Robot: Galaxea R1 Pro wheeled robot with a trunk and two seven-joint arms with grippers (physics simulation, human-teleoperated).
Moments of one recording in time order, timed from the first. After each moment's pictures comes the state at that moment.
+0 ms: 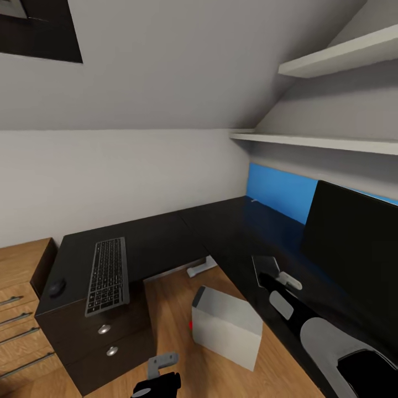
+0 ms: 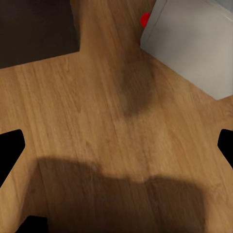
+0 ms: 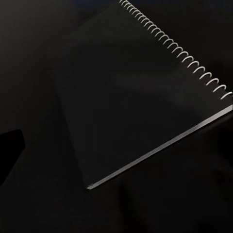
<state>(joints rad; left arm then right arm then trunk) -0.04 -0.14 -0.34 -1.23 0.45 0.50 0.58 -0.84 -0.07 0.32 -0.29 -0.91 -0.11 -0.24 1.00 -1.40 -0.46</state>
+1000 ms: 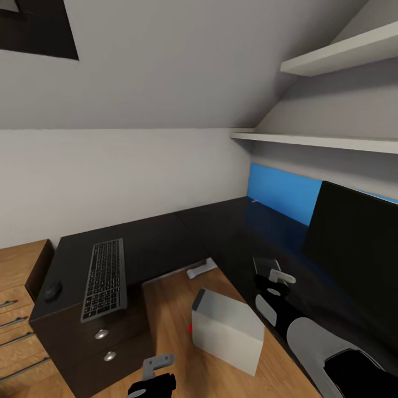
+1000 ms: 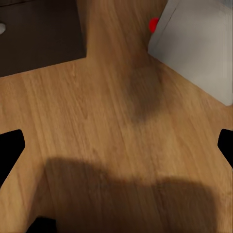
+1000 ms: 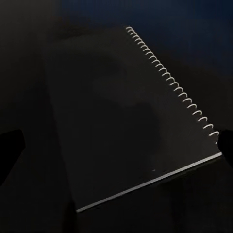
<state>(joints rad) -0.04 -0.12 -0.33 -1.22 0.46 0.49 0.58 -0.84 0.01 0.33 -0.29 -0.55 -0.11 -0.49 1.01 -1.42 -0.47</state>
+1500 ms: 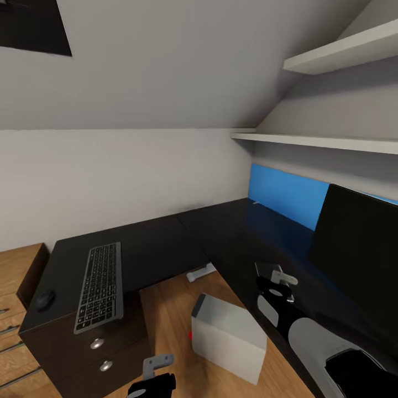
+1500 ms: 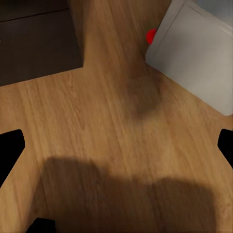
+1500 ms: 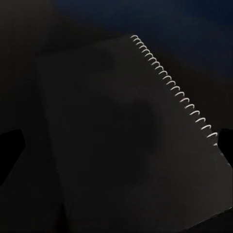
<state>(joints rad) -0.04 -0.11 -0.33 -1.22 0.46 0.49 0.57 -0.84 0.00 0.32 -0.28 -0.55 -0.10 -0.49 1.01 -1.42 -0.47</state>
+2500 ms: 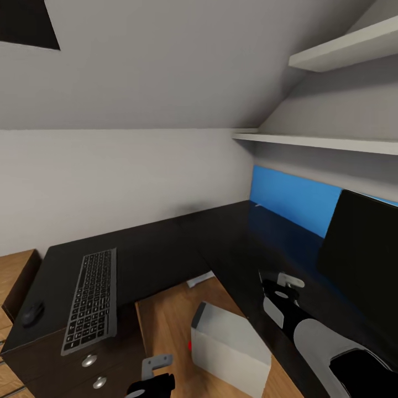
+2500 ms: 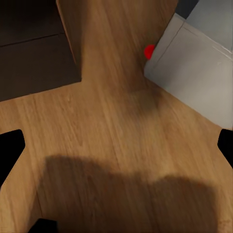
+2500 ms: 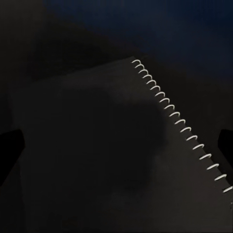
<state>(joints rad) -0.04 -0.11 -0.33 -1.22 0.46 0.49 0.57 -0.84 -0.03 0.32 -0.25 -0.55 -0.10 -0.49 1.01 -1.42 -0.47</state>
